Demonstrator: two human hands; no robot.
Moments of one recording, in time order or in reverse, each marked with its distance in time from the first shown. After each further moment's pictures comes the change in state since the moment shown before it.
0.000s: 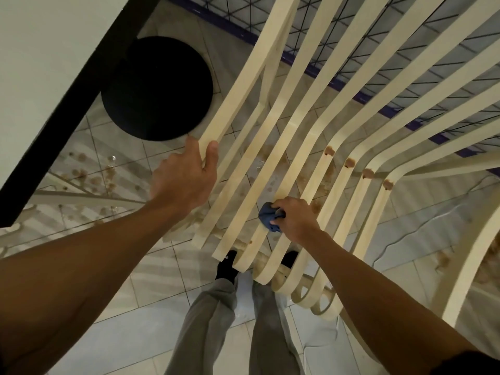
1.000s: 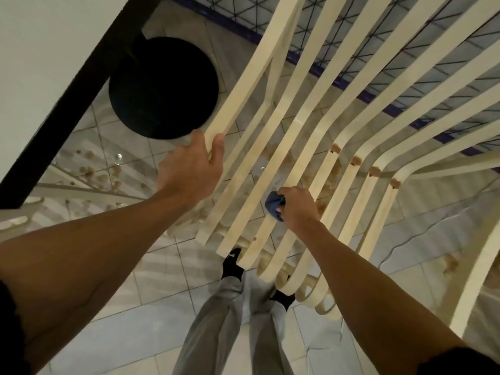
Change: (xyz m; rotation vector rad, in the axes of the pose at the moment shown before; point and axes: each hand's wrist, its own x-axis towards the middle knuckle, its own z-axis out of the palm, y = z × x) left_hand 0.000 0.002 0.001 0.019 0.069 0.013; right_hand 0.007 -0.019 -0.006 -0.056 0.112 0.043
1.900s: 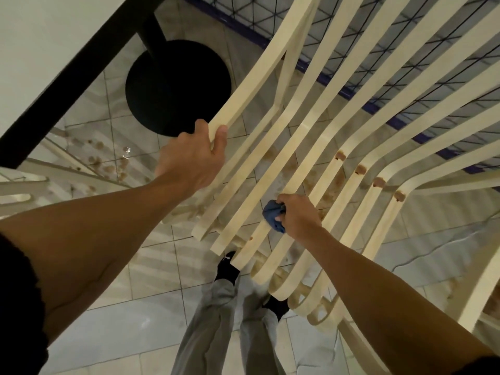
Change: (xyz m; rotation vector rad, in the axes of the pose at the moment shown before) left_hand -0.006 0.009 -0.006 0.070 0.019 -0.047; right_hand -0.004 0.016 0.007 0.022 -0.079 -0.083
